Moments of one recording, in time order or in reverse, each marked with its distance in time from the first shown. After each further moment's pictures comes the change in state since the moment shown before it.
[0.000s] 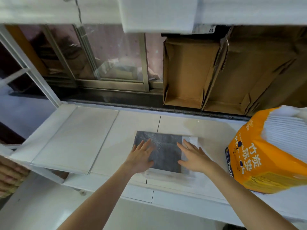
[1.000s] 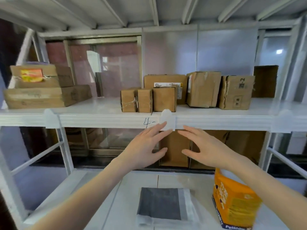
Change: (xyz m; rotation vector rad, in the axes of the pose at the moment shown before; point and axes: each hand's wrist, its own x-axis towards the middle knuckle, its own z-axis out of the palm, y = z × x) left_hand -0.268 0.095 -0.283 0.096 0.702 0.472; right_hand -0.323 -0.169 -0.187 -0.202 0.731 -0.223
